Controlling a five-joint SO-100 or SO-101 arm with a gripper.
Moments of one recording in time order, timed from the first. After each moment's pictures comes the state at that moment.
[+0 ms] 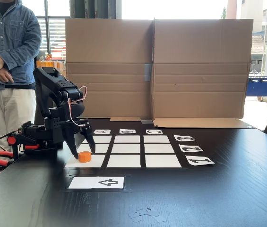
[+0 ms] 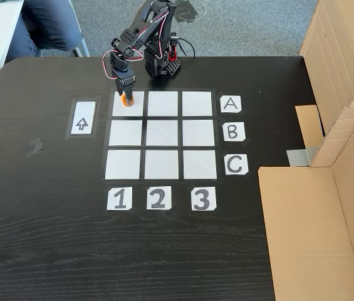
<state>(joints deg) 40.9 114.5 135.6 62.3 5.4</state>
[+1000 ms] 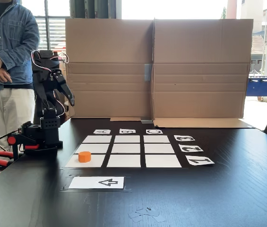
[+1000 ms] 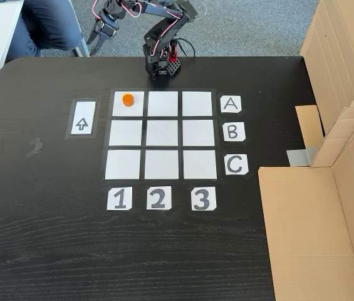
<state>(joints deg) 68.6 138.5 108.1 78.5 3.5</state>
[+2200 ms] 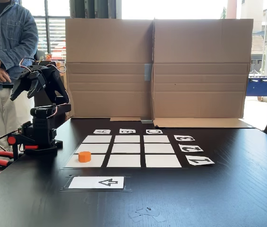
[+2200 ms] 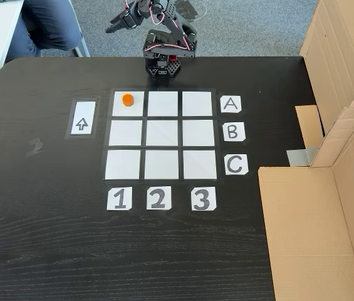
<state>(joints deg) 95.9 181.8 132.8 87.8 3.1</state>
